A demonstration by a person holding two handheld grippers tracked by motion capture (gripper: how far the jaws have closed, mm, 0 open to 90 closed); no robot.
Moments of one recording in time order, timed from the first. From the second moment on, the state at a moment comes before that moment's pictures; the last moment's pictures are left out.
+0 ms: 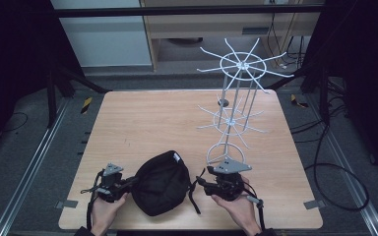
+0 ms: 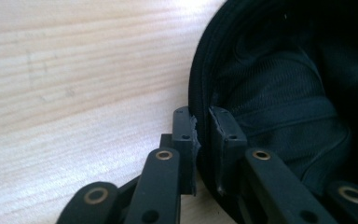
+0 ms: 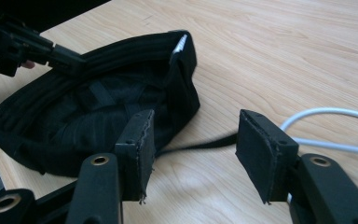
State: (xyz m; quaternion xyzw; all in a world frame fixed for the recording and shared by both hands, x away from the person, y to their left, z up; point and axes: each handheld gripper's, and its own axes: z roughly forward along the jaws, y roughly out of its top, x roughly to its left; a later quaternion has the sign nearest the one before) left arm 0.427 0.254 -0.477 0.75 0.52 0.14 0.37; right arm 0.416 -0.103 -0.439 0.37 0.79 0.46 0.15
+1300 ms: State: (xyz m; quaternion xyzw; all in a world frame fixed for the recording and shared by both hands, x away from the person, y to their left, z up) left arm 0.420 0.243 -0.458 0.75 0.45 0.19 0.45; right arm 0.452 -0.070 -0.453 0.37 0.79 0.46 0.13
